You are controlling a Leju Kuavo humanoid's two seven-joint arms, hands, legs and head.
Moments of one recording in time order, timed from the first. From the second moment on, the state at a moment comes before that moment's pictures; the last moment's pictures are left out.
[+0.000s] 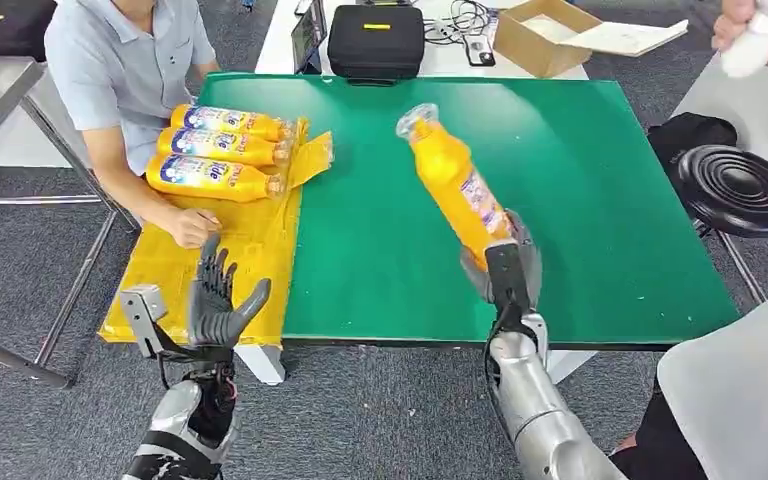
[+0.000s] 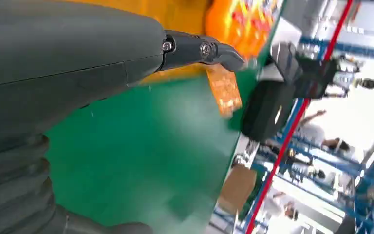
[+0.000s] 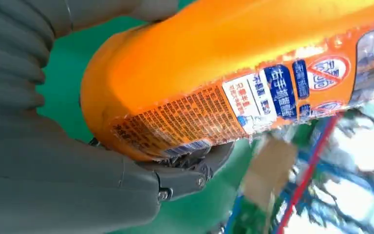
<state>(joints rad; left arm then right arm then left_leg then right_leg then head) -0.12 -0.16 -0.11 -1.28 0.43 0.14 -0.36 -0.50 0.20 0.05 -0.75 0.21 -0.46 -0.70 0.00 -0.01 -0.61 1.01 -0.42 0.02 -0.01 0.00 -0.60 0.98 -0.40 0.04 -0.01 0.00</state>
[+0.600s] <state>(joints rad) -0.07 -0.16 -0.14 -1.30 0.37 -0.14 -0.40 -0.36 0.22 0.18 -1.05 0.07 -0.13 -0.64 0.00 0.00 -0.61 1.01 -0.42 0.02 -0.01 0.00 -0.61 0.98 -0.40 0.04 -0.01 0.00</state>
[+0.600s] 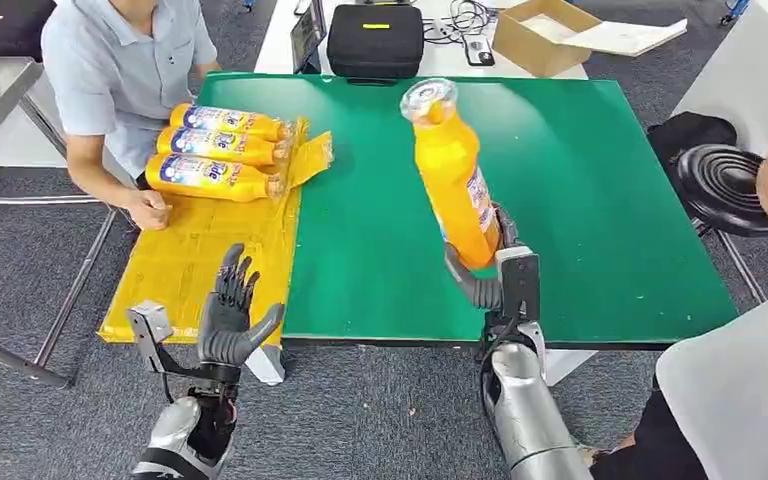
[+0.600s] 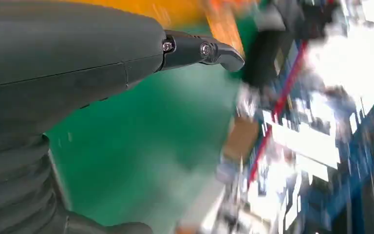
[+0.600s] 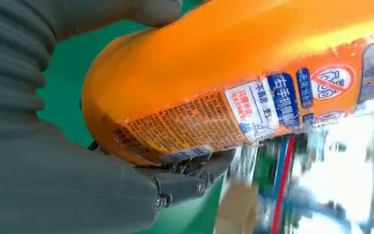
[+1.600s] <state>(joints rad) -0.05 -0.16 -0.24 -1.37 0.49 -0.24 -0.36 -0.36 0.31 0.61 -0.78 0.20 0.07 -0.70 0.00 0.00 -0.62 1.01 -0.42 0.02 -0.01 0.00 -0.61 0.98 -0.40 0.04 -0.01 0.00</state>
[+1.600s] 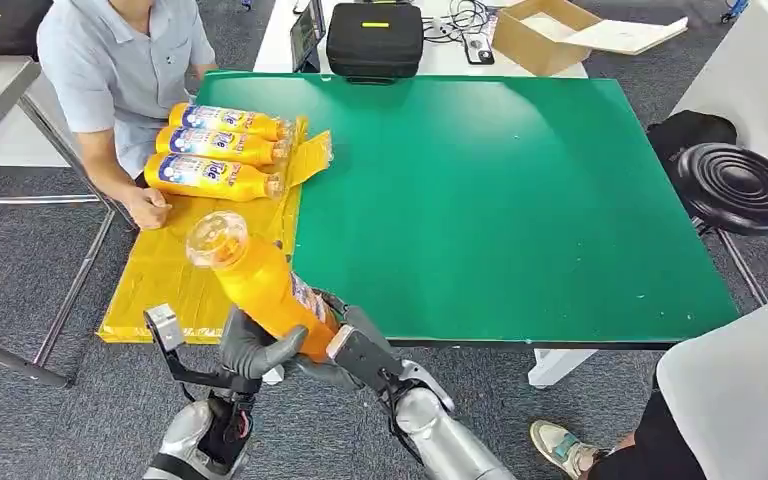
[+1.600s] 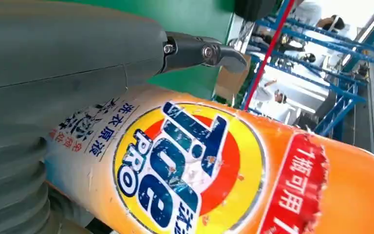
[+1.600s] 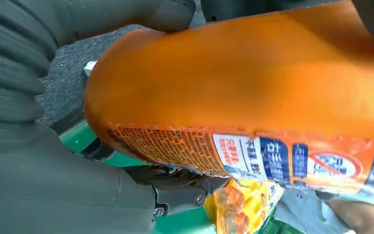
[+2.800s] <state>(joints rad) -0.06 -0.12 -0.24 -1.37 0.41 -0.28 -0.35 -0.37 0.31 0.64 -0.71 0.24 0.00 -0.70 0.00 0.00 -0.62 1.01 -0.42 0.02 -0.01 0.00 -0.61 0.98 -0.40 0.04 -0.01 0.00</state>
